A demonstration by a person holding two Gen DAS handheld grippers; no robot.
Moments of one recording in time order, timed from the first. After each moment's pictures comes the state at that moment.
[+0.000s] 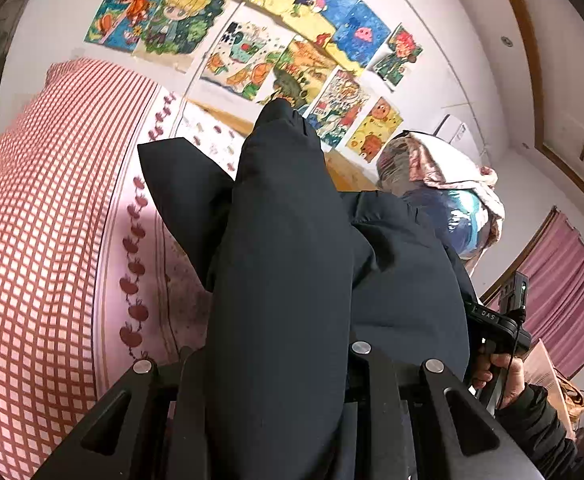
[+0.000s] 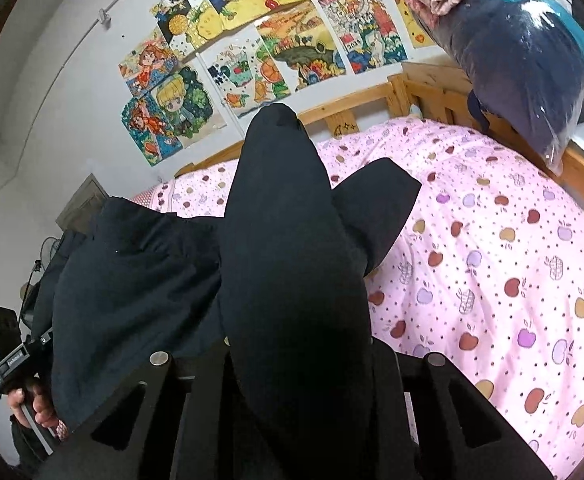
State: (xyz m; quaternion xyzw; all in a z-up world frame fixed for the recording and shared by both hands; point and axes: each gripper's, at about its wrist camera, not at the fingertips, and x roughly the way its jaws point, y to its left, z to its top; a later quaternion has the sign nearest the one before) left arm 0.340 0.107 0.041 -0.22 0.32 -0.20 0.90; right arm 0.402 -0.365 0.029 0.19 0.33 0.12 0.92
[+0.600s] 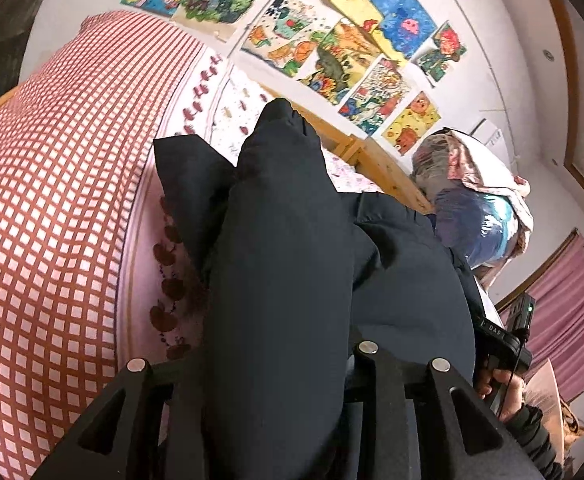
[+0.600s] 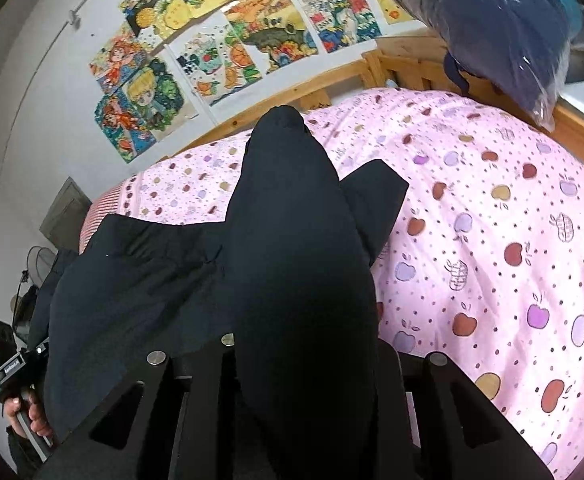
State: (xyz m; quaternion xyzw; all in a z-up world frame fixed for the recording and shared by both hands) left arm 0.365 0.123 -0.001 -0.26 0.37 -0.16 0.88; right arm 0.421 -0.370 -0.021 0.21 0.36 0.08 0.91
